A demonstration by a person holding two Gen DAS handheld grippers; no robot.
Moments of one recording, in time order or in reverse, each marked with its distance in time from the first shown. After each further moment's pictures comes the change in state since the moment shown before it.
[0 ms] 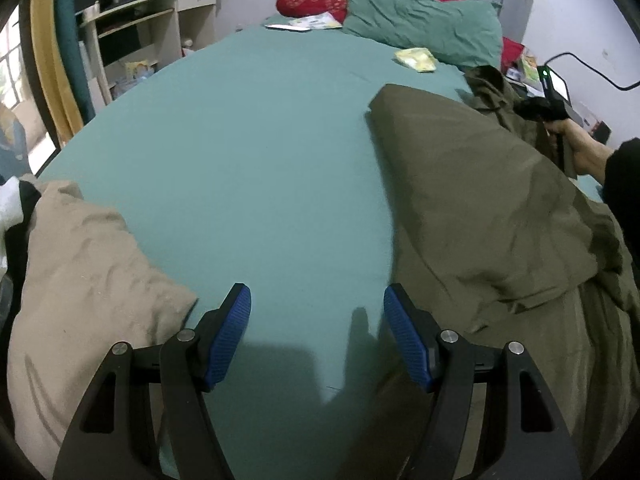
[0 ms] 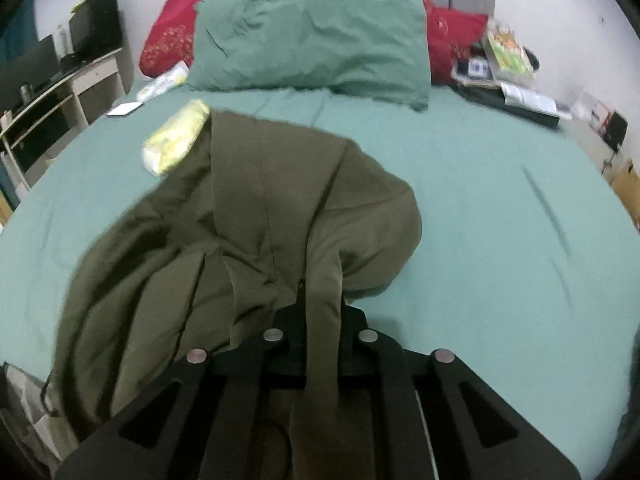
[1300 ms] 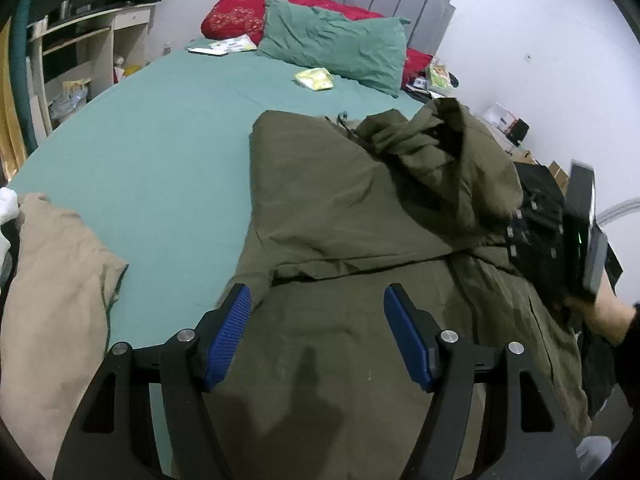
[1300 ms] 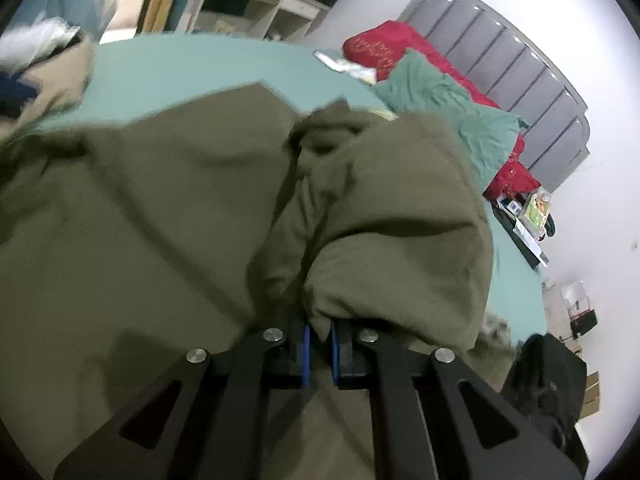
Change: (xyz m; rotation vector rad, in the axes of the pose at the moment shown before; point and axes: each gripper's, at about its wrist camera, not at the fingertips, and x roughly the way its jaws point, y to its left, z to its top) left arm -0.090 -0.053 -0.028 0.075 -0.046 -0.291; right arm -0.287 0.130 -0.278 -0.713 -0.075 -0.011
